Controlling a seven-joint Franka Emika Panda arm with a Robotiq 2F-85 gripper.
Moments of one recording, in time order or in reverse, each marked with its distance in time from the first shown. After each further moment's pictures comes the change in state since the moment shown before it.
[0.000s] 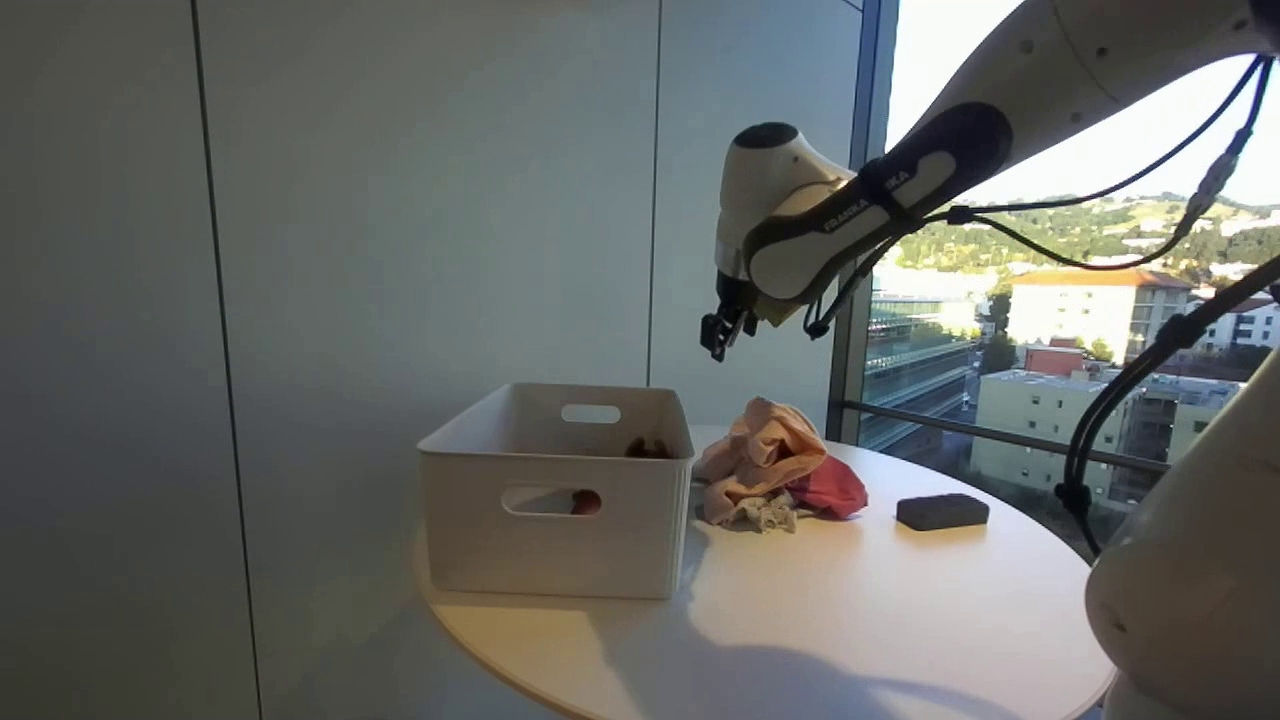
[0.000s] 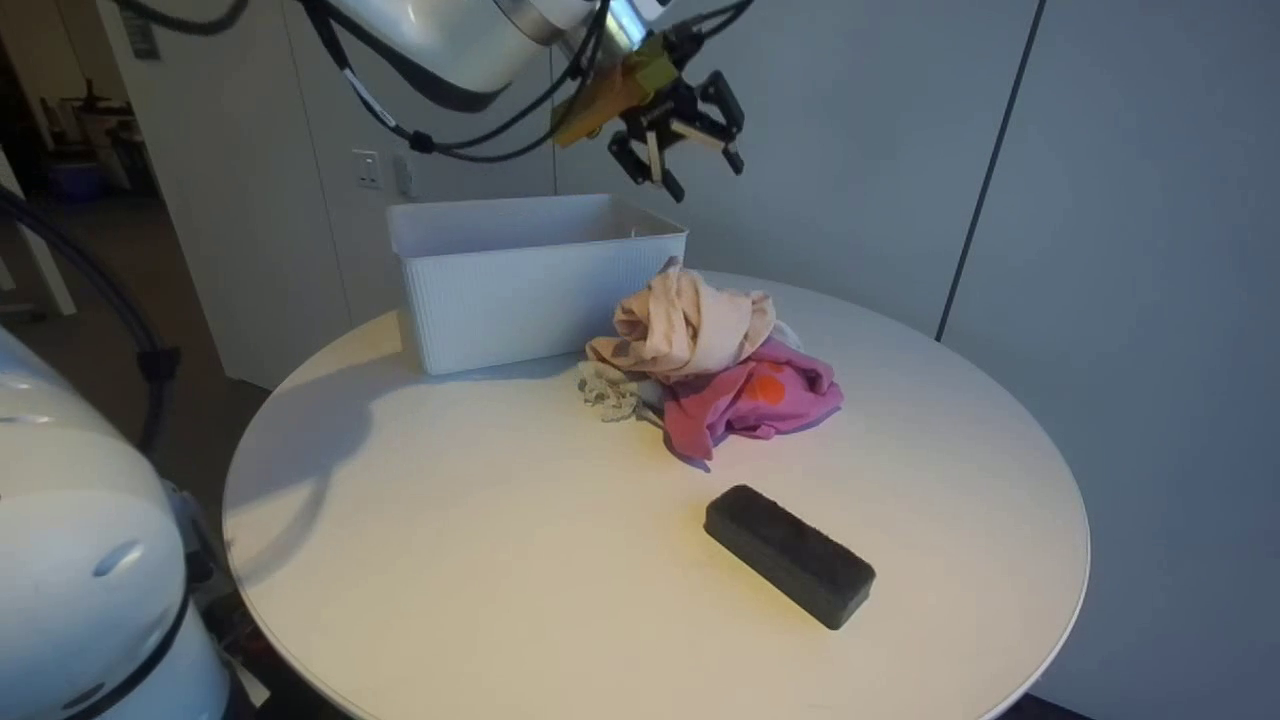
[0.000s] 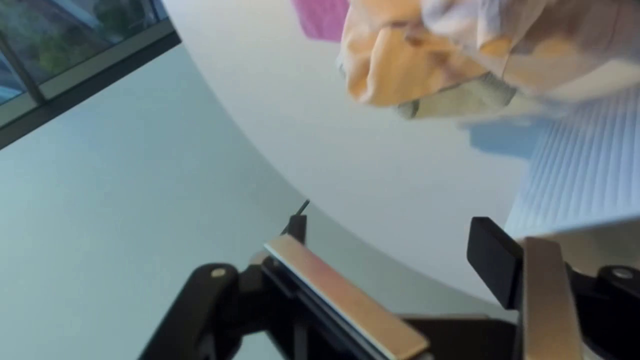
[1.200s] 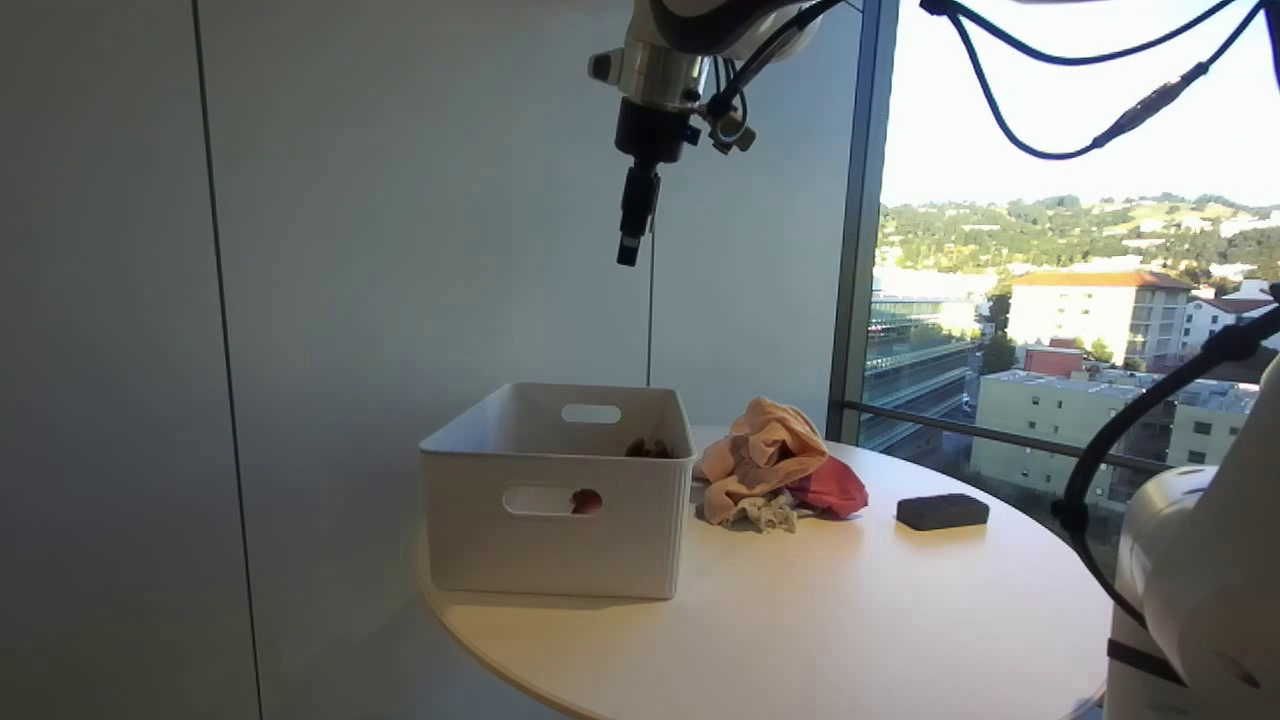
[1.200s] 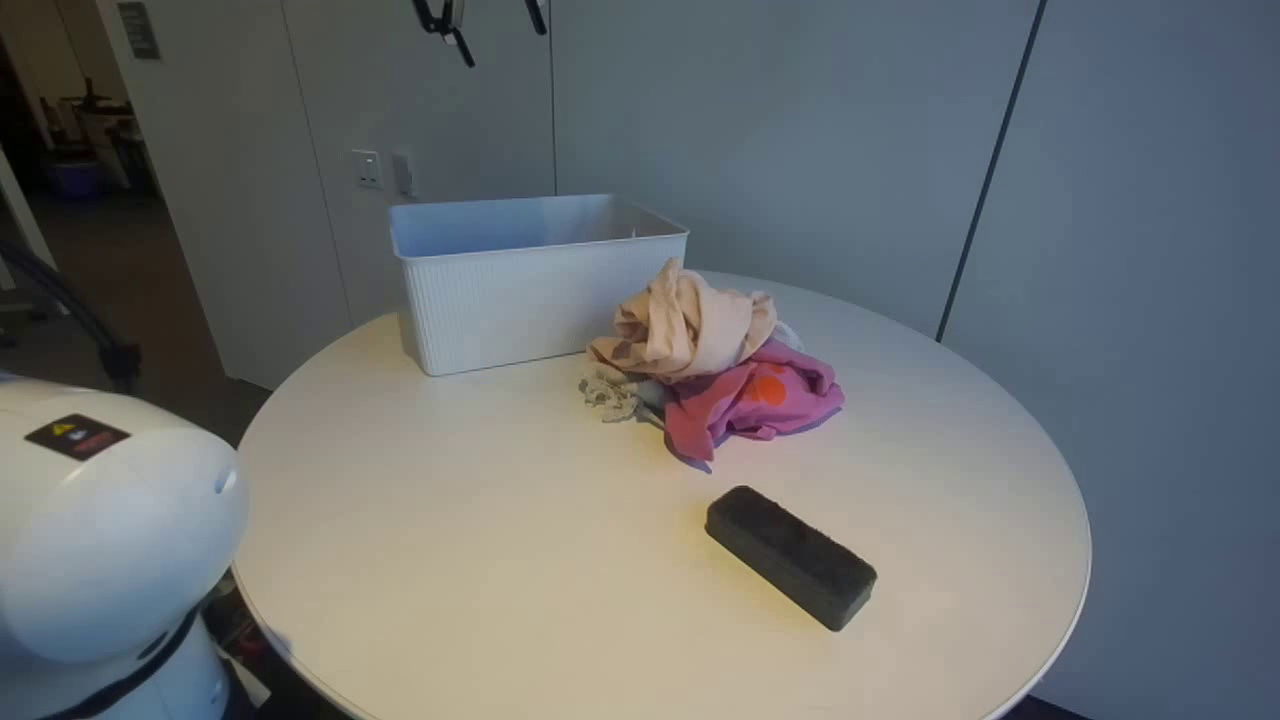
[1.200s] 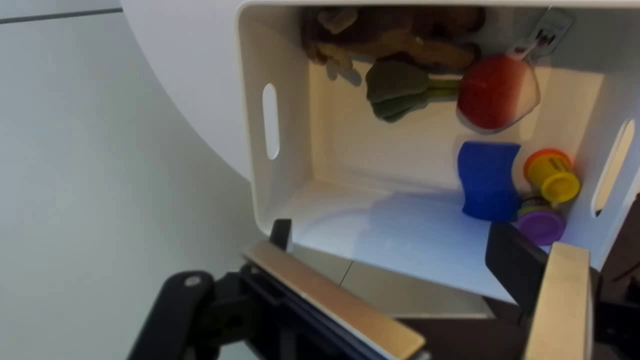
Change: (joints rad) arm 0.372 -0.022 0.059 0.395 0.445 -0.574 -0.774
